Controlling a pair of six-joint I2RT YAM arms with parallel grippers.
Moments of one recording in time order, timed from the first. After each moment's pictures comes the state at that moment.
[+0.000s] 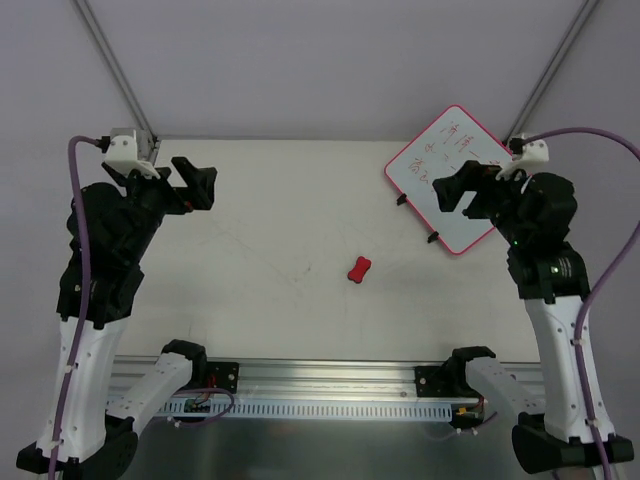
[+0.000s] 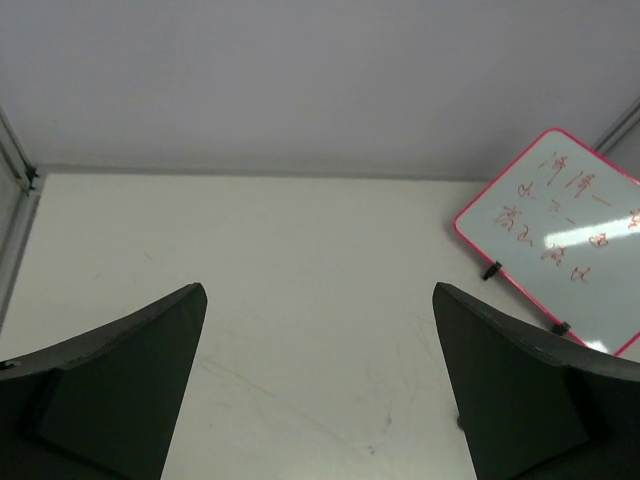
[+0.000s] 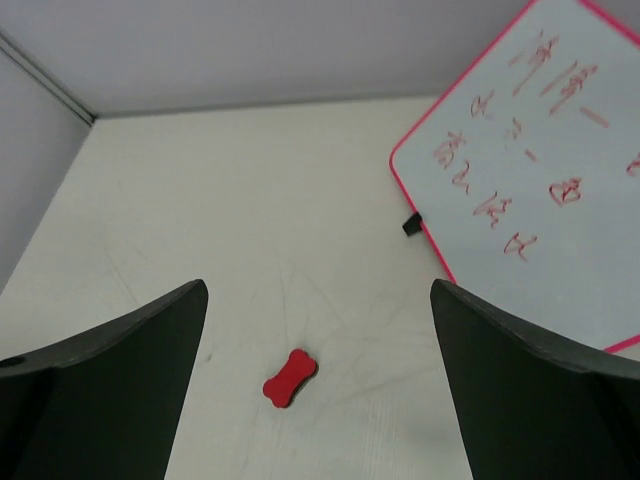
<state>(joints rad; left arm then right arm) -0.22 0.80 1.36 -0.56 -0.03 -0.20 0.13 0.84 1.28 -0.59 -0.18 0.23</state>
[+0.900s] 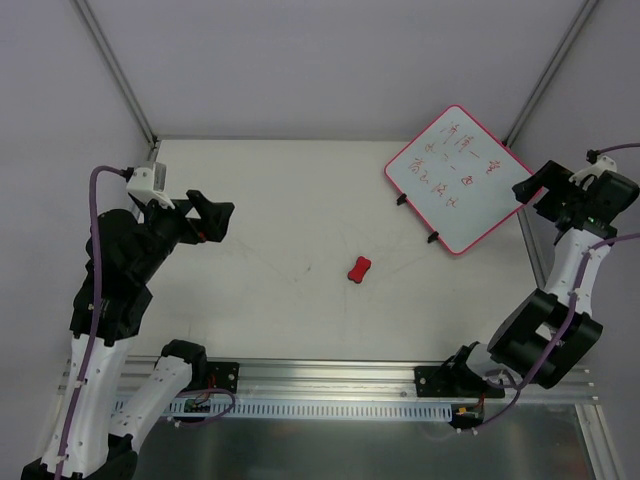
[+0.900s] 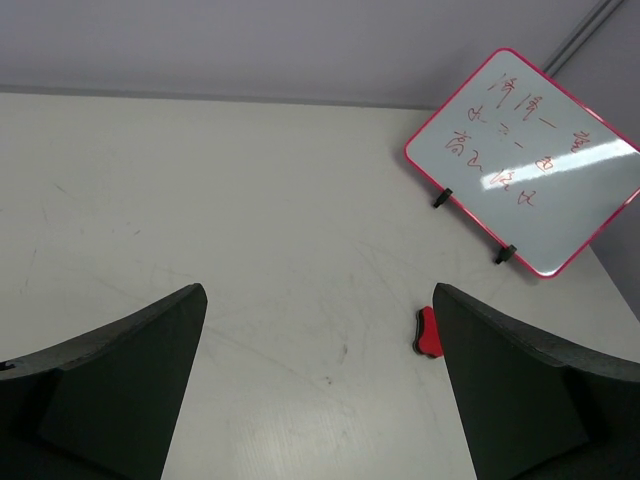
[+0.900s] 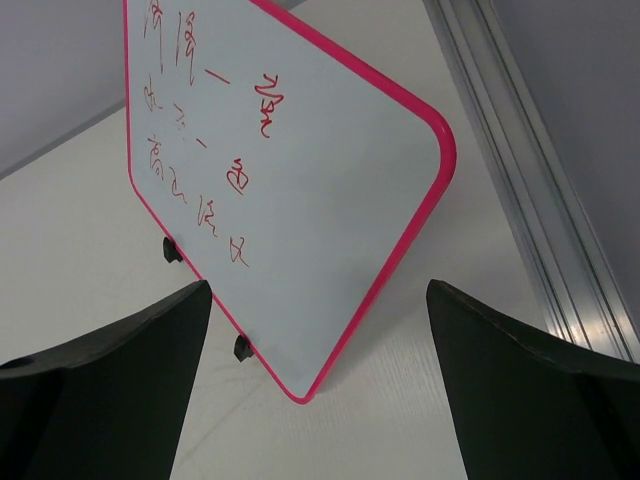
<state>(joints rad) -0.22 0.68 1.12 -0.57 0.12 -0.30 -0.60 1.35 1.18 -0.35 -0.51 0.16</state>
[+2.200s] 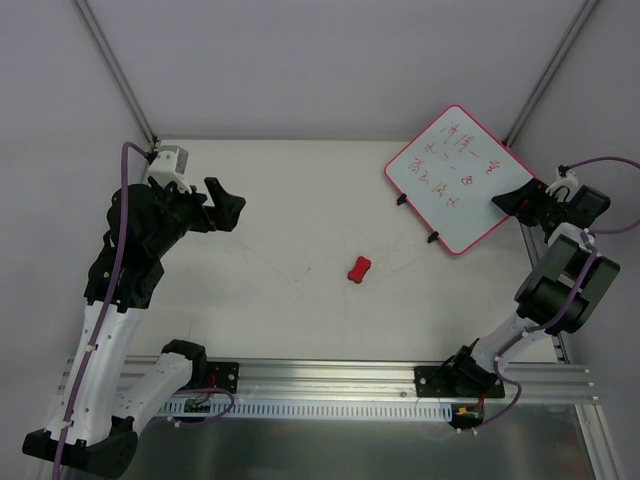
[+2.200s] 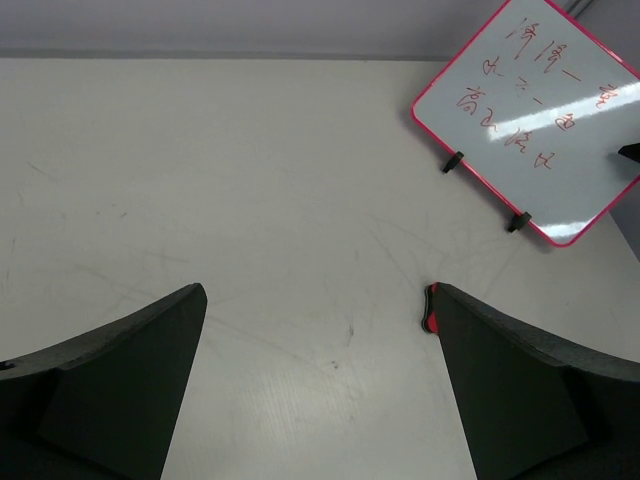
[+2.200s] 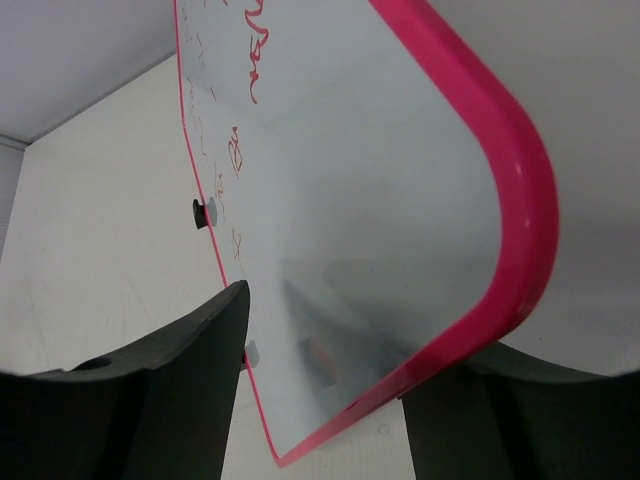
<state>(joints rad) -0.22 0.81 1.14 -0.56 0.17 -0.27 -0.62 1.74 1.10 0.03 -0.91 0.17</state>
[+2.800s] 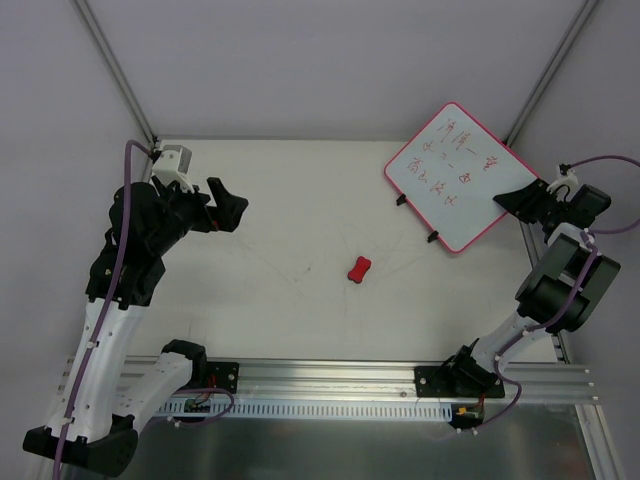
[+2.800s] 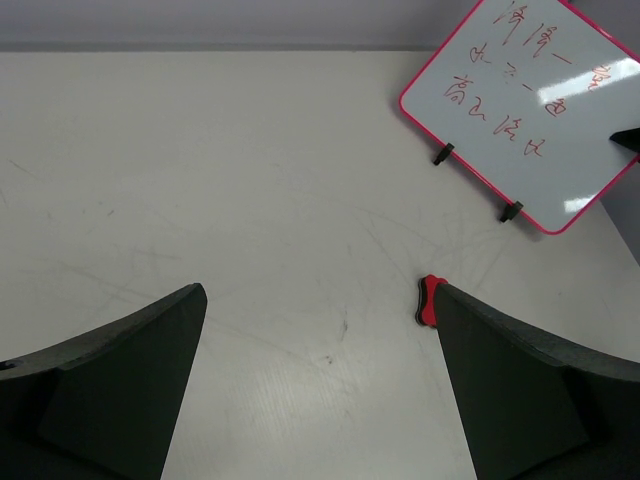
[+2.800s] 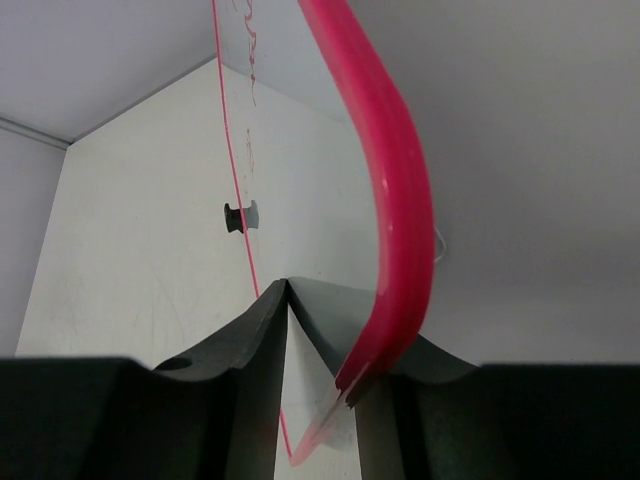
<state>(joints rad) -0.22 0.83 1.14 -0.56 0.20 -0.27 -0.62 1.76 1.10 0.10 -0.98 0.23</state>
